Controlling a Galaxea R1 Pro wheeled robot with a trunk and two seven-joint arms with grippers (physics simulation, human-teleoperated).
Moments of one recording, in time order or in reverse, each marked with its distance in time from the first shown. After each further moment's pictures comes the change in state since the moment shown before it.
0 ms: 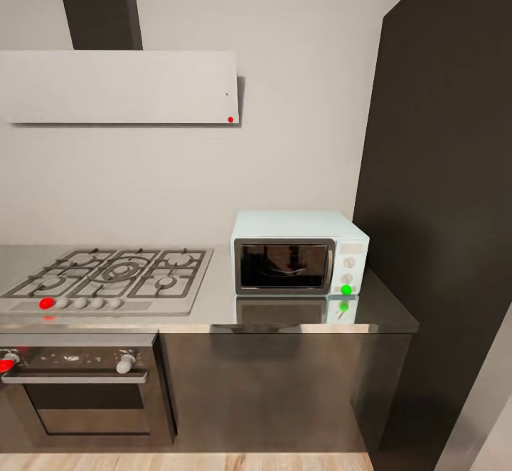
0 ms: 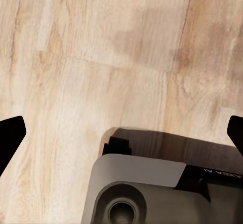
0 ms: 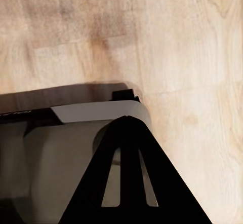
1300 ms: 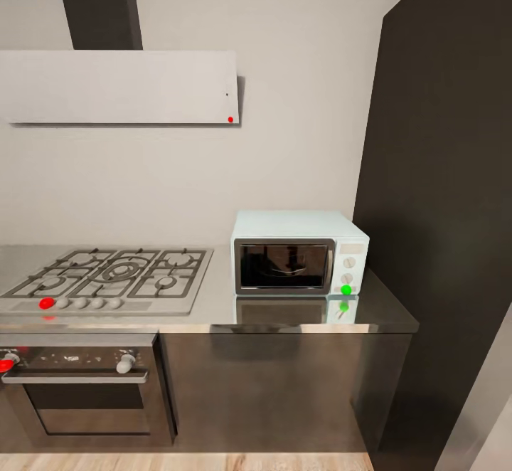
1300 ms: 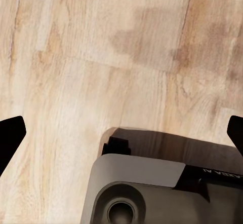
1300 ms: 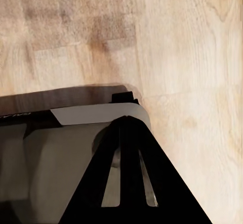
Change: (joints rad) left arm 0.000 -0.001 0.000 0.000 0.003 0.000 0.000; right arm 0.000 -0.001 0.000 0.000 0.003 -0.010 -0.001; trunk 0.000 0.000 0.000
